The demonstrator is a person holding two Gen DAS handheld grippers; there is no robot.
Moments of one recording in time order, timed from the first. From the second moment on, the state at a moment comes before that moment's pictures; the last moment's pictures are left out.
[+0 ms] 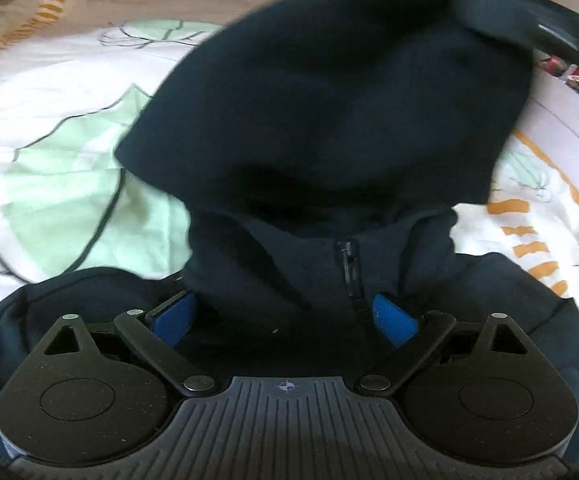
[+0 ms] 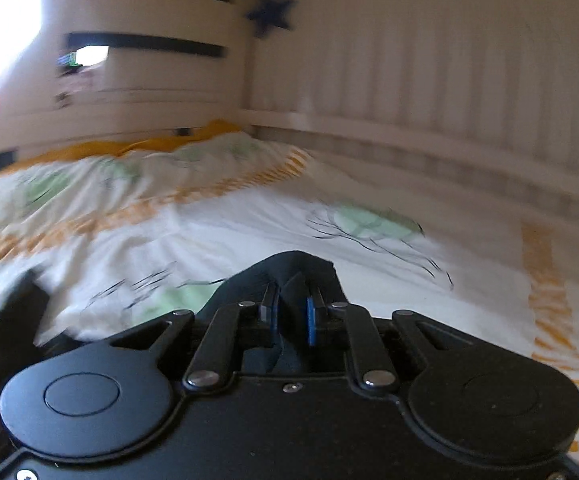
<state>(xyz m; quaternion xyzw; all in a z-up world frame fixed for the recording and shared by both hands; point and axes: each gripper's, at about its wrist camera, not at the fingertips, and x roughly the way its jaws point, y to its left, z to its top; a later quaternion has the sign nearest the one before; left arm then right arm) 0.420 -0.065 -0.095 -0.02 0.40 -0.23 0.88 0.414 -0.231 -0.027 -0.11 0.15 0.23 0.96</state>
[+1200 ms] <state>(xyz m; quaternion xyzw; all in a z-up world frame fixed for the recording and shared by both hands) 0.344 0.011 -0.084 -0.19 0.44 -0.20 0.85 0.325 -0.285 -0.102 0.22 0.31 0.07 0.92</state>
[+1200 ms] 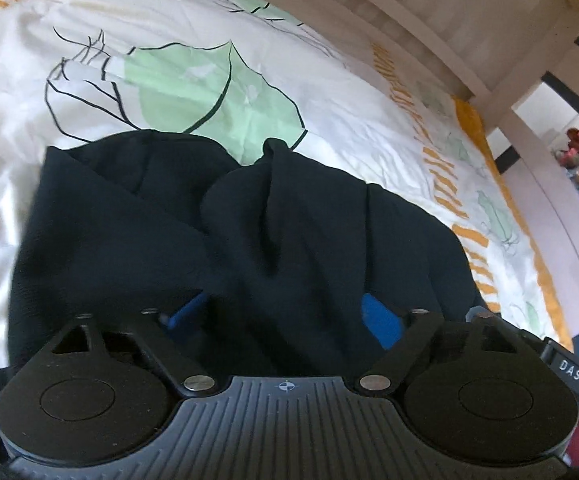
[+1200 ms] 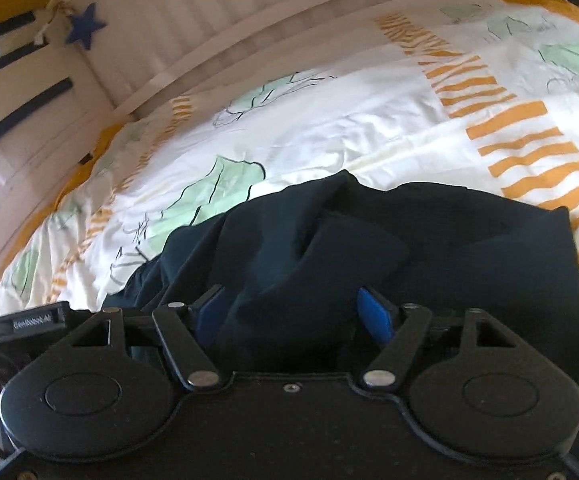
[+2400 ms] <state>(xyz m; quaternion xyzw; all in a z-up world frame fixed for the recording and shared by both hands) 0.270 -0.002 -0.046 -0.05 0.29 -0.17 0.94 0.258 -0.265 -0.095 0.13 0.23 0.00 0.97</state>
